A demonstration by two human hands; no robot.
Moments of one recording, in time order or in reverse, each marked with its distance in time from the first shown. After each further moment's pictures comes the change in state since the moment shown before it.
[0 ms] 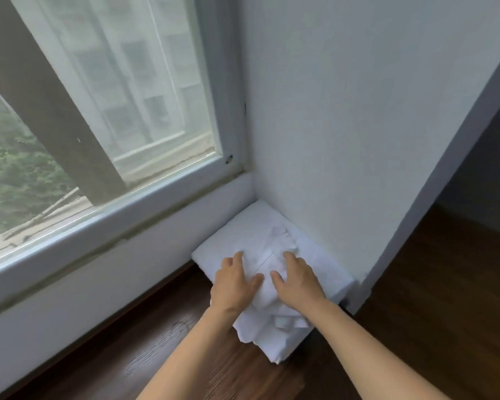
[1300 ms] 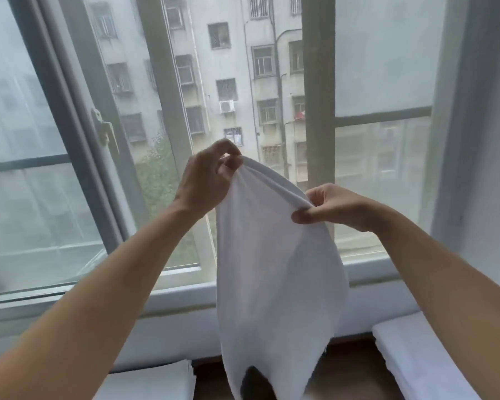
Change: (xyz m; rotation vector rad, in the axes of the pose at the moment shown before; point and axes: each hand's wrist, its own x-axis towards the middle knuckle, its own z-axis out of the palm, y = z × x) left_hand -0.296 -0.074 -0.535 0.007 1.053 0.304; right_hand -0.128 -0.456 -0.160 0.391 -0.572 -0.992
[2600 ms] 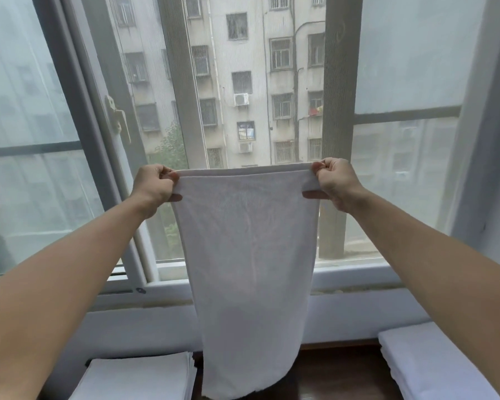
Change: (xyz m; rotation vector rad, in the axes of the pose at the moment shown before) left_hand 0.018 -0.162 -0.039 -0.221 0.141 -0.607; right_hand 0.093 0.010 -0.001 0.370 0.672 0.118
